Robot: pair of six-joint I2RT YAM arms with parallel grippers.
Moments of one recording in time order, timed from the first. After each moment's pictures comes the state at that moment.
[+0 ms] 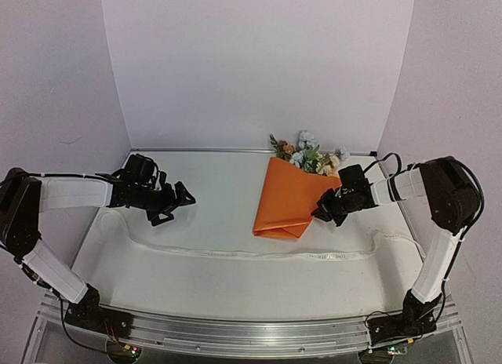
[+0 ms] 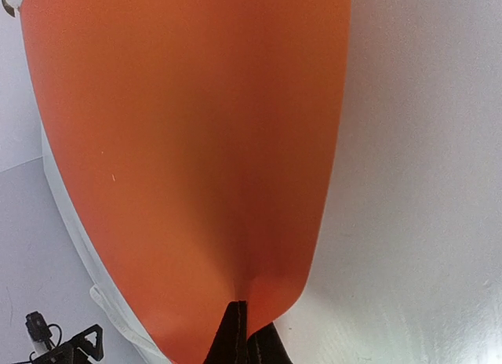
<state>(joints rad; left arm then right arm) -0.43 1.50 0.85 -0.18 0.33 -0.81 0.34 1.87 0.99 -0.03 -0.36 1.11</state>
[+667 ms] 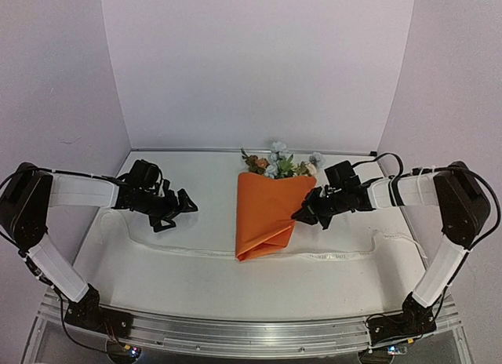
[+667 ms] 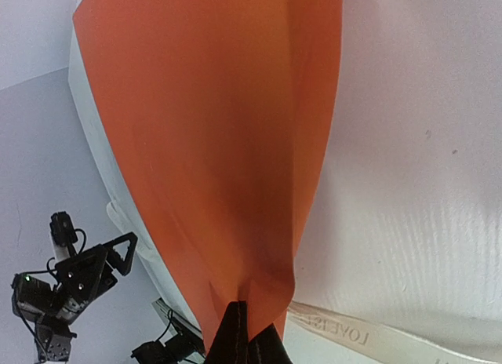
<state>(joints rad) -0.43 1.57 0.84 -0.17 0.37 -0.81 0.52 1.74 0.98 -0.10 -0.47 1.18</state>
